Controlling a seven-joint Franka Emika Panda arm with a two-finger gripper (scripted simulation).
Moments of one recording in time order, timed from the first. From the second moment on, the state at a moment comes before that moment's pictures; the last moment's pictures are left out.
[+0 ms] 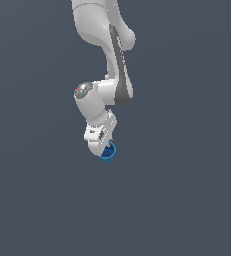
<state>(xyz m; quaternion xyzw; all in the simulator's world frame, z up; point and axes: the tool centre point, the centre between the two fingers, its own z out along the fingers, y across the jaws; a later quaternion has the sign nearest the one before) -0.025 -0.027 0.085 -0.81 -0.57 -0.12 0.08</state>
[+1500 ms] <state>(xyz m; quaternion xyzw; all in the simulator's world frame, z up) -0.016 0.118 0.349 -0.81 -0.57 -0.12 0.08</state>
